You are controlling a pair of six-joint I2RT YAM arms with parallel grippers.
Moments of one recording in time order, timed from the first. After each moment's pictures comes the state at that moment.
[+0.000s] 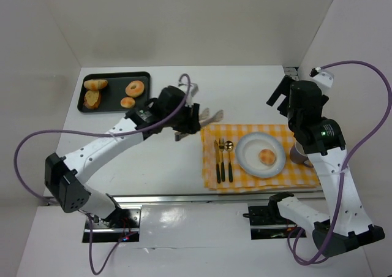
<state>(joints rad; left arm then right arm) -0.78 1.48 1.41 -0.62 0.02 -0.42 0.25 1.00 1.39 -0.85 0.53 0.53</state>
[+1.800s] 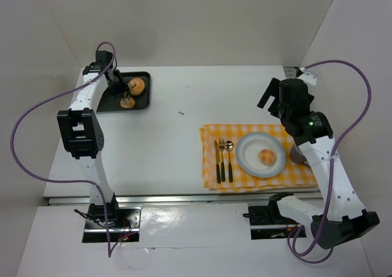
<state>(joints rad) 0.09 2.06 1.88 -0.80 0.07 -0.51 0.25 1.07 1.32 -0.82 0.43 0.54</state>
